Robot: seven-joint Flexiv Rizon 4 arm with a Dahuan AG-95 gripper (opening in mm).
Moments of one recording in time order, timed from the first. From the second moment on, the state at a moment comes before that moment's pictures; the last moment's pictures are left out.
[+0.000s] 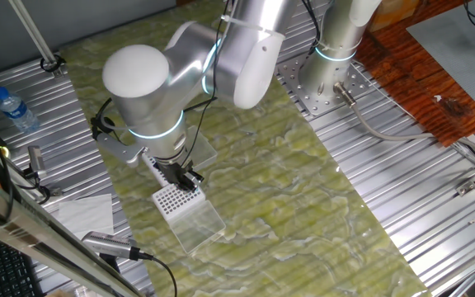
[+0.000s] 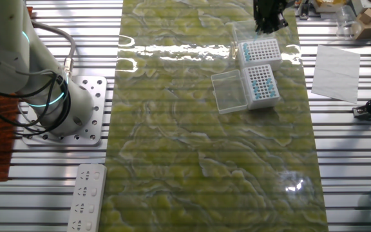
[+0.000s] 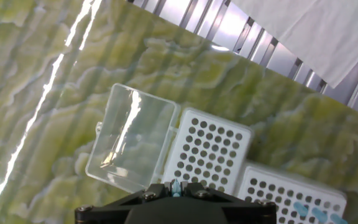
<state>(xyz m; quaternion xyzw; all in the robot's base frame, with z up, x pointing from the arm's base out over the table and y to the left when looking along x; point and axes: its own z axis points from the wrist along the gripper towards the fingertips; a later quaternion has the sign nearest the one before) 0.572 0.194 0.123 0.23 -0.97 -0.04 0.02</state>
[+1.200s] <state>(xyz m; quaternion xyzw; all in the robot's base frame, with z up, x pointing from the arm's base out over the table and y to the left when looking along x) 0.575 0.194 0.116 0.23 -0.97 -0.04 0.01</state>
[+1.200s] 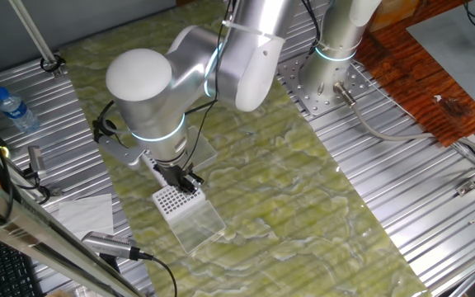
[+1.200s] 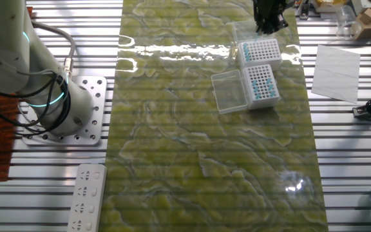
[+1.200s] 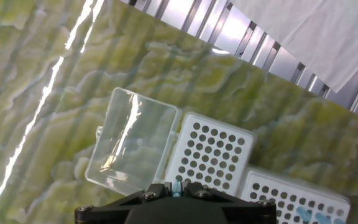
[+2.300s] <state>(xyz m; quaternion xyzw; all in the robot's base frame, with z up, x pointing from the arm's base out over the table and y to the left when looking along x) 0.561 0.160 0.120 0.28 -0.96 -0.03 0.01</state>
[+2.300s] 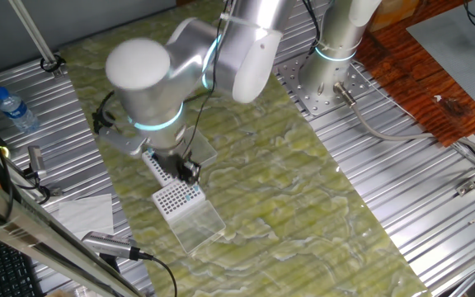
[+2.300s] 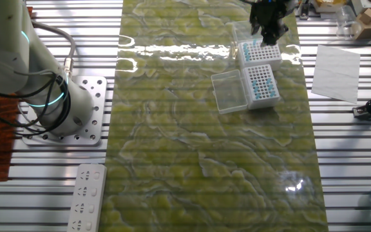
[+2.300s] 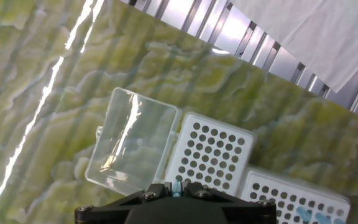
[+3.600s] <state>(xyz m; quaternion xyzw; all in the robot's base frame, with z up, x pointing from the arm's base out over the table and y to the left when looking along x) 0.591 0.075 0.096 0.42 -0.91 -0.01 0.00</state>
